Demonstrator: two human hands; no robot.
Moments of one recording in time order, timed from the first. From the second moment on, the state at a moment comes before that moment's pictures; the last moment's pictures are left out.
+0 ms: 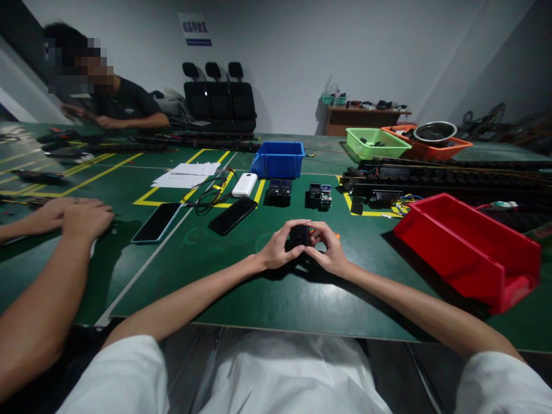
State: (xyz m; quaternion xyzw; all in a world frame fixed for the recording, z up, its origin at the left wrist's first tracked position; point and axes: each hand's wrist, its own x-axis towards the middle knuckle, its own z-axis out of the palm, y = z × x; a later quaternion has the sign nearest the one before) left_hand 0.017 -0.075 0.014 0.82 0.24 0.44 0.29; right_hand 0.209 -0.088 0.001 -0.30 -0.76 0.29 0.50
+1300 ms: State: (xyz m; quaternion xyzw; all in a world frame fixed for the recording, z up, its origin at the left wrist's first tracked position) left_hand 0.019 -0.066 0.003 0.74 0.32 0.47 0.36; right_hand 0.208 -0.078 0.002 -0.34 -0.77 0.33 0.43
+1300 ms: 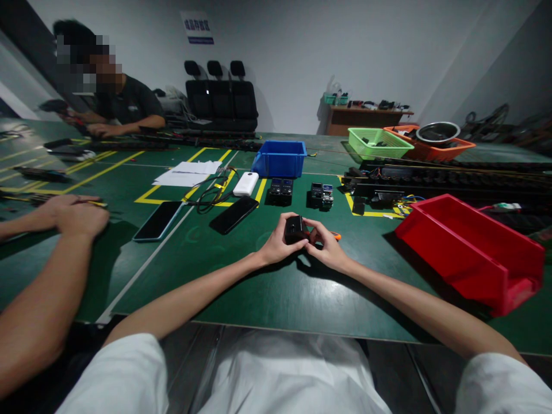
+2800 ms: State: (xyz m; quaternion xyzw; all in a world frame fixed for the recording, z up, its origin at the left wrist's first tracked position) left_hand 0.004 -0.051 0.015 0.79 0.32 0.44 0.28; right_hand 0.210 -0.079 0.007 -0.35 -0.65 0.41 0.53
